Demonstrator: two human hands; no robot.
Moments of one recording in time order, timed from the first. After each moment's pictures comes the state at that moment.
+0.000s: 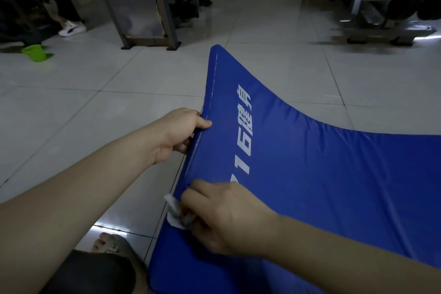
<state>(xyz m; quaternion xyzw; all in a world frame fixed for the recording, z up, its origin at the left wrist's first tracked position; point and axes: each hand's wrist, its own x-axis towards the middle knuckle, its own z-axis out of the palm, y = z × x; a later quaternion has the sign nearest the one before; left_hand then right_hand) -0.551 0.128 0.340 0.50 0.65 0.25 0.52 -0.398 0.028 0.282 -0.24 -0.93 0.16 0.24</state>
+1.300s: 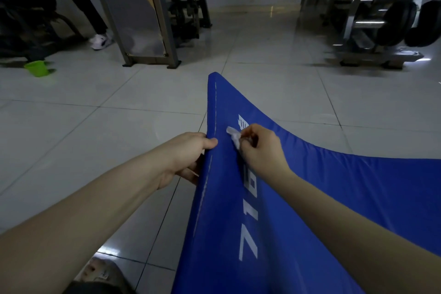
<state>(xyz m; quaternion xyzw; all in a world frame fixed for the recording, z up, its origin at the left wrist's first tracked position) -0.540 0.124 0.349 0.51 0.64 0.23 0.53 -0.363 0.161 0.274 -0.56 -0.65 0.29 0.41</state>
